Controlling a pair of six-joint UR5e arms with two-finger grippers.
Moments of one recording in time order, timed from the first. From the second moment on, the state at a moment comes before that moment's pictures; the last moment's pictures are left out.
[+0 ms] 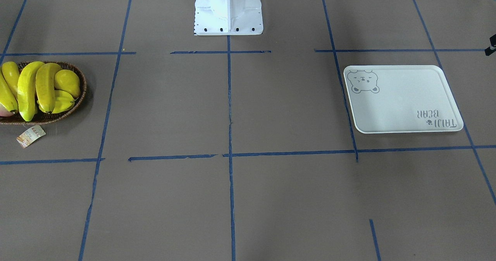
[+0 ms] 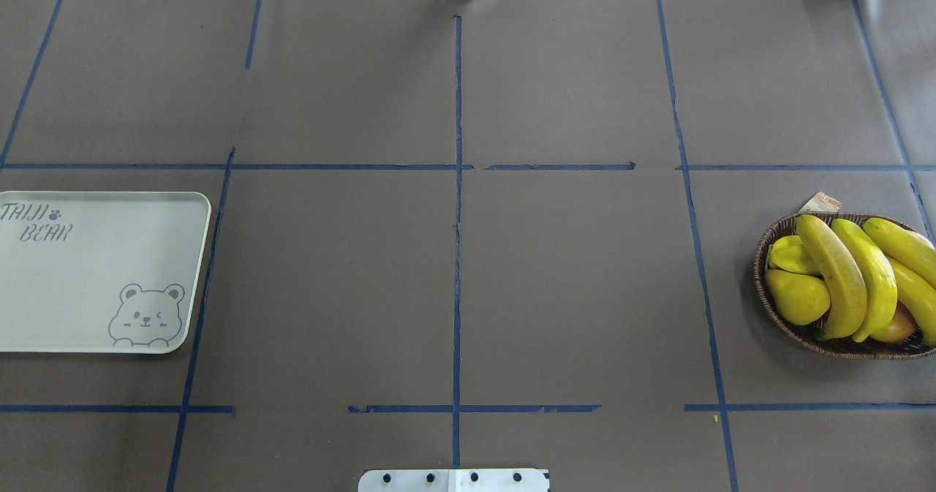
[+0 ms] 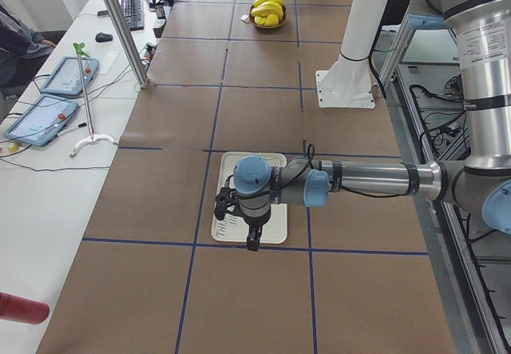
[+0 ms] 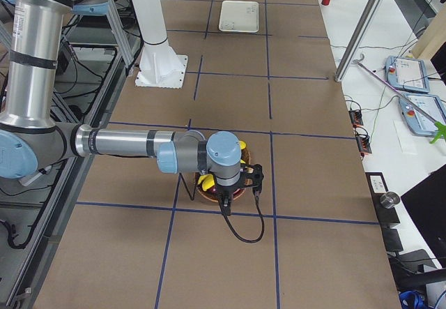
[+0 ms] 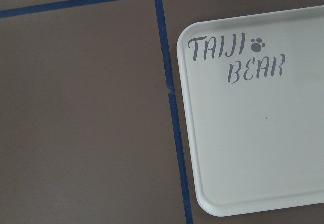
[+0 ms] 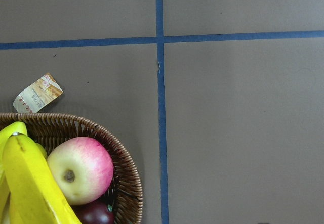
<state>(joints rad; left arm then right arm) -1.49 -1.32 -1.82 -1.60 -2.36 0.07 1.58 -1.79 1.80 -1.49 2.35 0.09</state>
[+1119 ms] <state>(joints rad) -1.49 -1.33 -1.81 -1.61 -2.36 0.07 1.52 -1.79 1.90 -1.40 2.38 0.14</state>
